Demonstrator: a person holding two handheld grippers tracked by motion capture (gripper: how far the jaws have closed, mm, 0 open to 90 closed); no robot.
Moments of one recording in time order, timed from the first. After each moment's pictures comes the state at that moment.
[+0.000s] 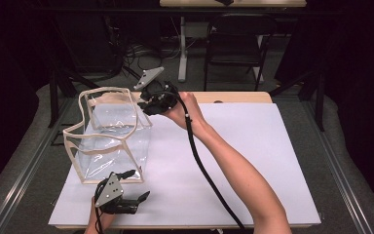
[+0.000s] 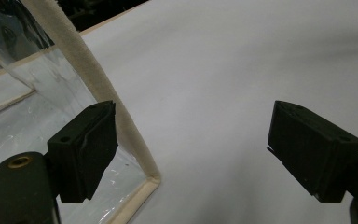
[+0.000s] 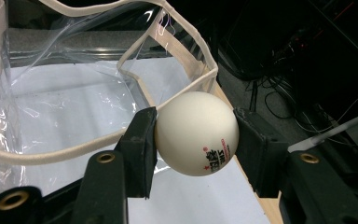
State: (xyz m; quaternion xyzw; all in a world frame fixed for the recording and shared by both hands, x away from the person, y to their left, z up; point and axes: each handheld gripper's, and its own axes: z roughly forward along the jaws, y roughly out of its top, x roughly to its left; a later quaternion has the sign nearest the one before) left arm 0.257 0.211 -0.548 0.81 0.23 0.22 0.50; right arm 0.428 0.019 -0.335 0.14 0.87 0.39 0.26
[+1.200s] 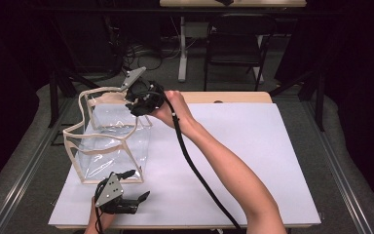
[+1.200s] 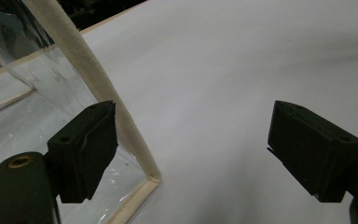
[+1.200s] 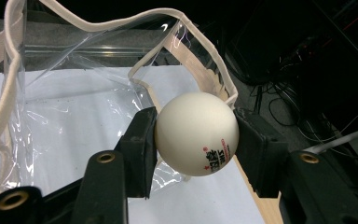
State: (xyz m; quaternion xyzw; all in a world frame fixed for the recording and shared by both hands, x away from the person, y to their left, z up) left arm 0.257 0.211 -0.549 0.81 0.23 0.22 0.50; right arm 0.424 0.051 -0.330 0.12 0.88 0.38 0.26
